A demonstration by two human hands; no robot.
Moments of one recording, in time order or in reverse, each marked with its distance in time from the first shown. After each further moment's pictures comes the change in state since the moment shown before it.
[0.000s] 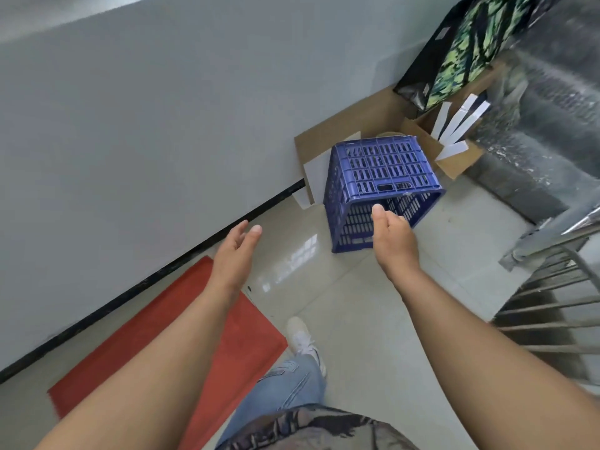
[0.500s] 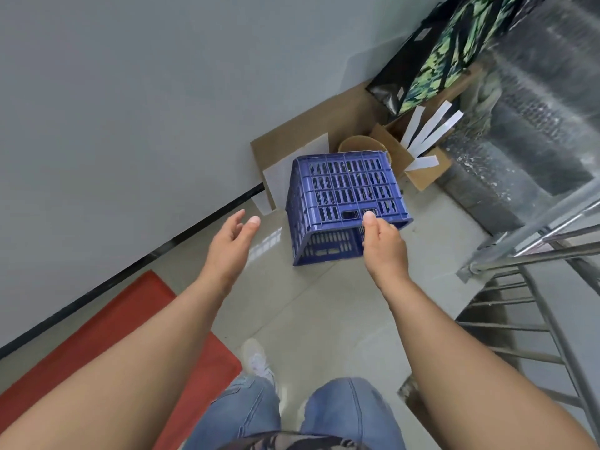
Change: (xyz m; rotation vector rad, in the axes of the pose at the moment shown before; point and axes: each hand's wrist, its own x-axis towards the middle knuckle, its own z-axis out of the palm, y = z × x) left_hand 0.147 0.070 0.116 0.002 -0.113 -0.063; right_hand 0.167 0.001 -0.023 -0.084 -0.008 0.112
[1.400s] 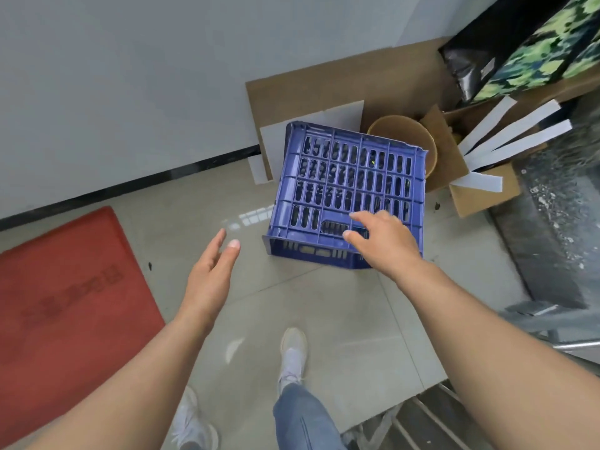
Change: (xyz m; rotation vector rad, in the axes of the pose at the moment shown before) left_hand 0.101 -0.104 0.181 -0.170 0.295 -0.270; right_hand 0.255 0.095 0.034 -0.674 -0.560 -0.406
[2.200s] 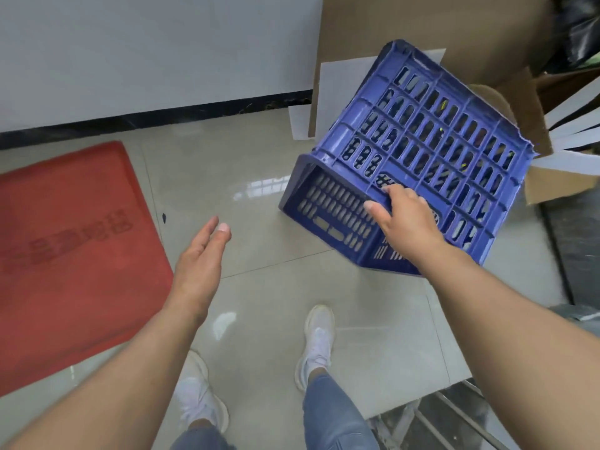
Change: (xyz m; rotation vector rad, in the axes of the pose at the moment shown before) left_hand 0.060 -0.145 -0.103 -0.105 0.047 -0.080; right_hand 0.022 -0.084 0.133 -0.035 0.029 0.017
